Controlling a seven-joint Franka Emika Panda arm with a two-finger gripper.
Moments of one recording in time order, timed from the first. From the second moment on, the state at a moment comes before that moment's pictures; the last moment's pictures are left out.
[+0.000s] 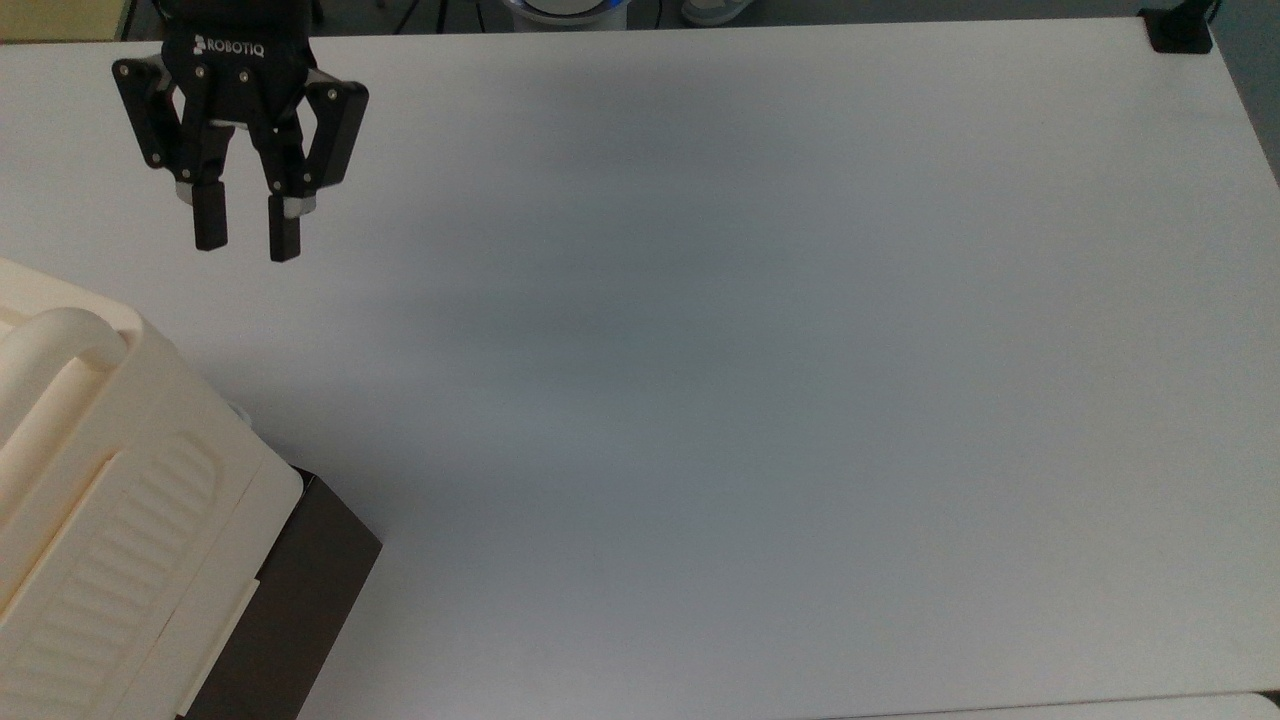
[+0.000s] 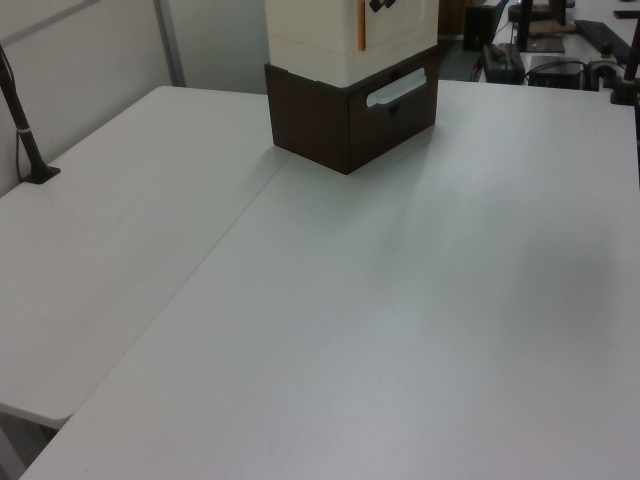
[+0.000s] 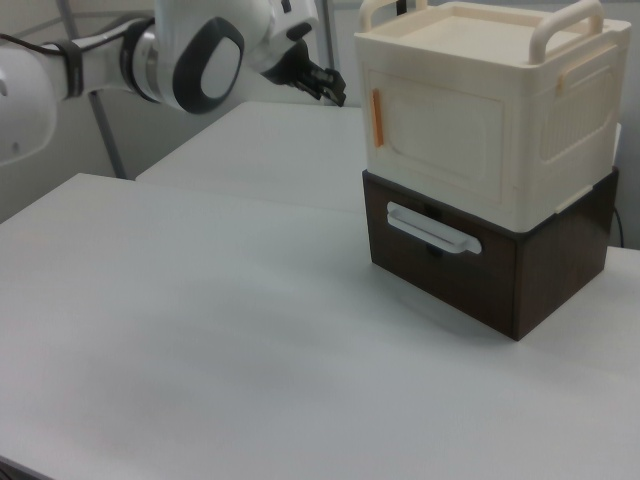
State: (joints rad) arm 0.00 0.20 -0.16 -1.55 0.09 2.56 0.01
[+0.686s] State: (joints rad) arm -0.03 0.29 -0.16 -1.50 0.09 2.73 0.04
